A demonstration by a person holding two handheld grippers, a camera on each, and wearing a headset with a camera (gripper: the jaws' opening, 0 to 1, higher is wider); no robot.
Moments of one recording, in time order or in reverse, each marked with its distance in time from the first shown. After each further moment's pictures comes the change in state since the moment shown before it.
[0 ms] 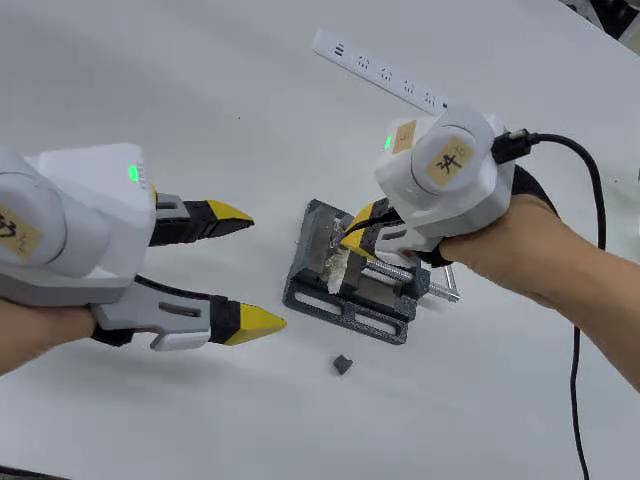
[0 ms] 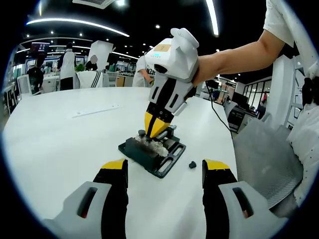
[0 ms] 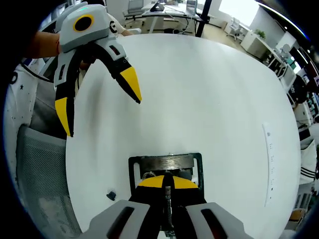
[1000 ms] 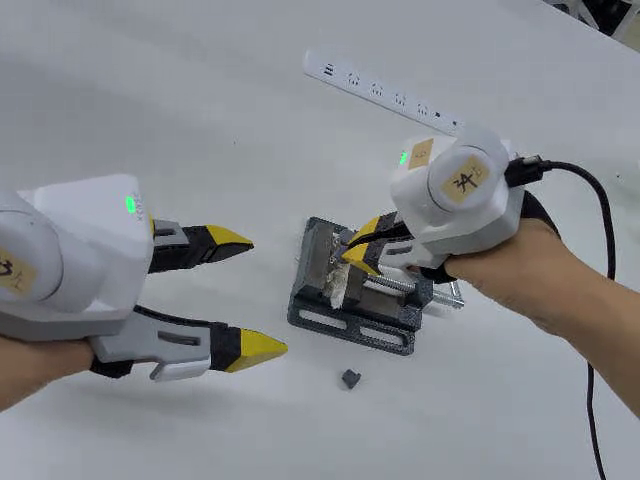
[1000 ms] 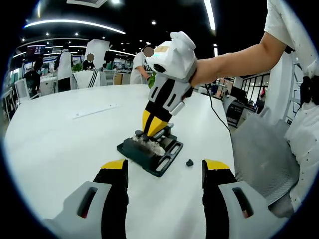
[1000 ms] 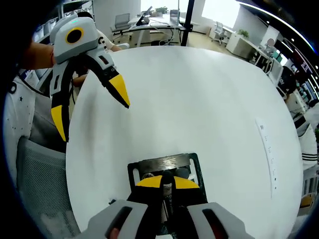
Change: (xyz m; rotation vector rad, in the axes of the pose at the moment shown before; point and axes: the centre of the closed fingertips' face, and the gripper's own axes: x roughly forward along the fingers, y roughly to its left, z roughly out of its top) left arm -0.004 -0.007 0.006 0.034 0.044 -0.011; right arm -0.008 -0.004 -0.003 0.109 -0.113 -0.040
